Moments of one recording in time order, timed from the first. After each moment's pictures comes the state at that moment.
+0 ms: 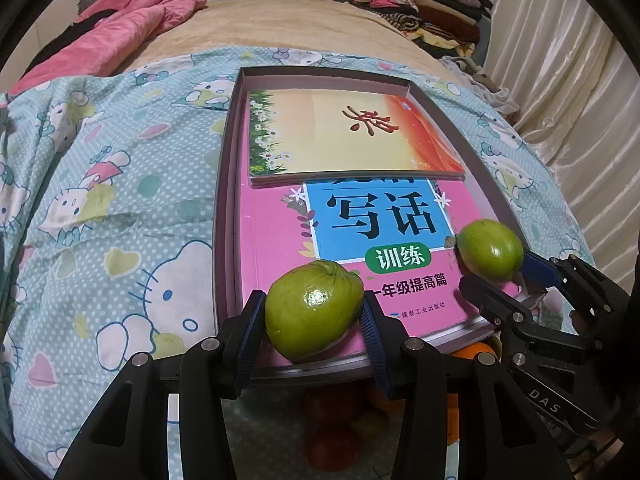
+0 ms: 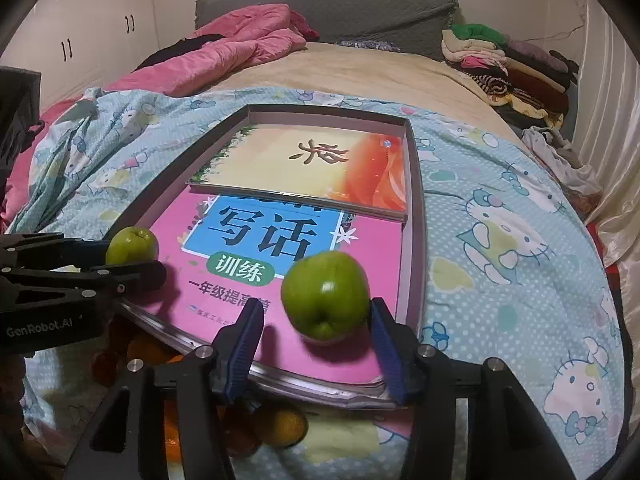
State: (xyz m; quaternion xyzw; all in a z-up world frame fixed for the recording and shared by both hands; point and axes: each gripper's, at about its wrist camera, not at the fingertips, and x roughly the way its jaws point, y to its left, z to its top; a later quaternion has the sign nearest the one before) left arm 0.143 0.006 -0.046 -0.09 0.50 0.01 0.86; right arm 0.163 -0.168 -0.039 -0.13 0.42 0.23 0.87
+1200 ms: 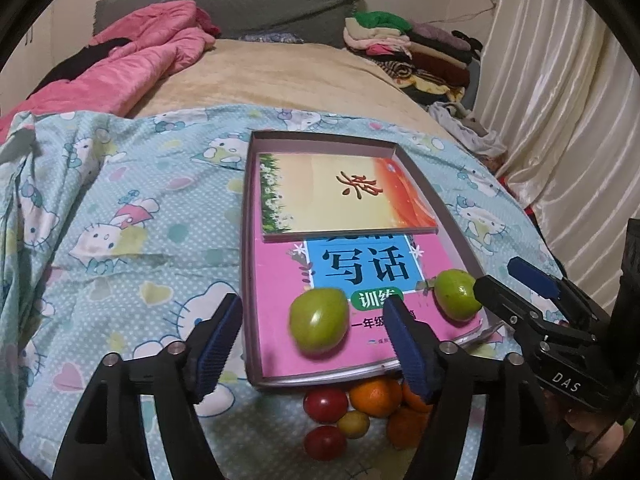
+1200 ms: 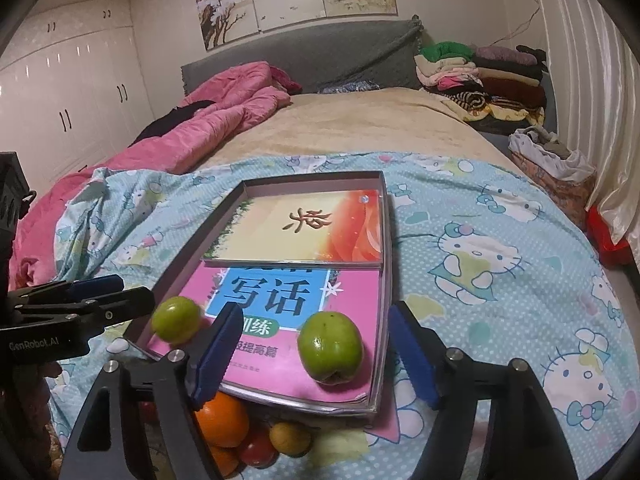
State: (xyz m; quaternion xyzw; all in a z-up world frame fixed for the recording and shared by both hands) left arm 0.115 0.017 0.002 -0.11 0.42 0.01 0.90; right arm 0.152 -0.199 0.002 -0.03 0.35 0.24 0.90
